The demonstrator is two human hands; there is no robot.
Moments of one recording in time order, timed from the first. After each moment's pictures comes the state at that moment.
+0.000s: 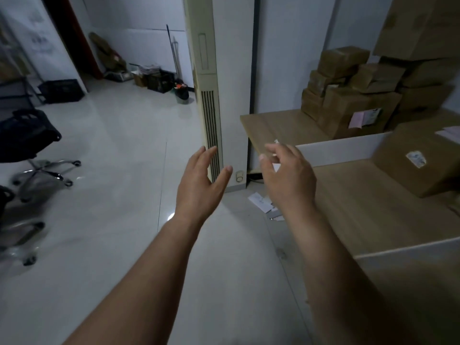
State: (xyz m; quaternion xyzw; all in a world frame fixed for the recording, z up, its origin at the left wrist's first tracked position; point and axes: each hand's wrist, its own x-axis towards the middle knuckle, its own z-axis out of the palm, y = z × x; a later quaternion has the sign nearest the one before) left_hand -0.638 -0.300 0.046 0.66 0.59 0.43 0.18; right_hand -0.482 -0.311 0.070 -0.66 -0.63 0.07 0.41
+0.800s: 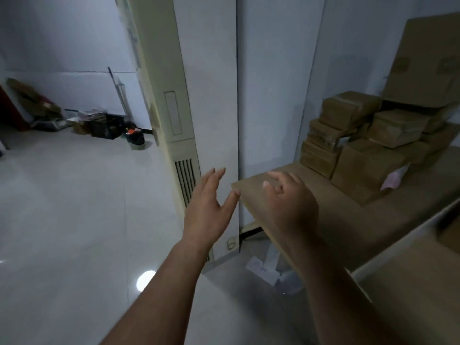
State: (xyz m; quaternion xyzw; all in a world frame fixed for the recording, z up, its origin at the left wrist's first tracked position) left_hand -0.667 0.129 0.069 0.75 0.48 0.40 0.22; right_hand -0.525 0.079 0.075 -0.74 -0.52 -0.02 0.43
